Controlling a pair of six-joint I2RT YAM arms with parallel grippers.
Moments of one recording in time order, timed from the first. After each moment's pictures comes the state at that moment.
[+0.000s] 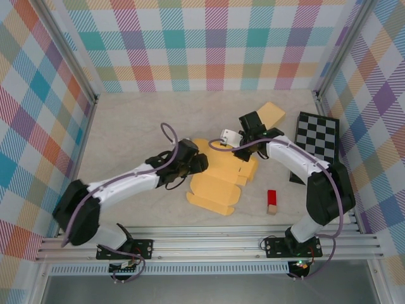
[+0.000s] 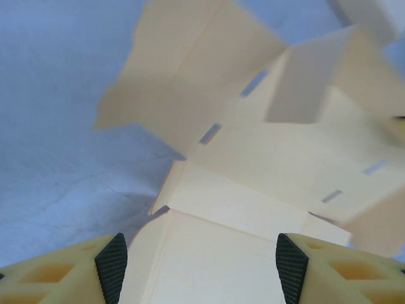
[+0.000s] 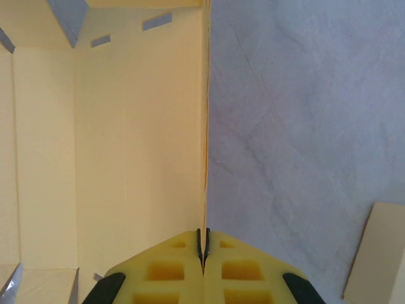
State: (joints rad) left arm -0.77 1.39 0.94 -0.35 -0.16 -0.81; right arm 0.48 1.59 1.18 -0.58 -0.11 -0.83
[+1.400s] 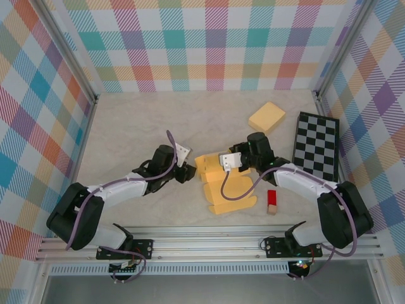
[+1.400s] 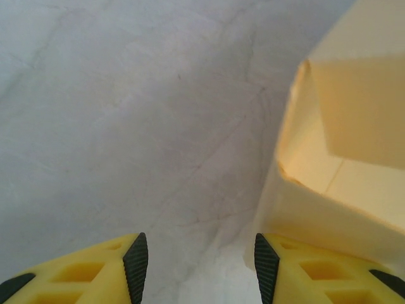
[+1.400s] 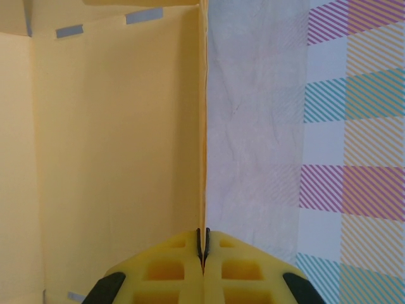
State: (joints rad) left arm -0.59 1.40 0.64 0.06 0.14 -0.08; right arm 0.53 1.39 0.72 0.06 -0.16 -1.36
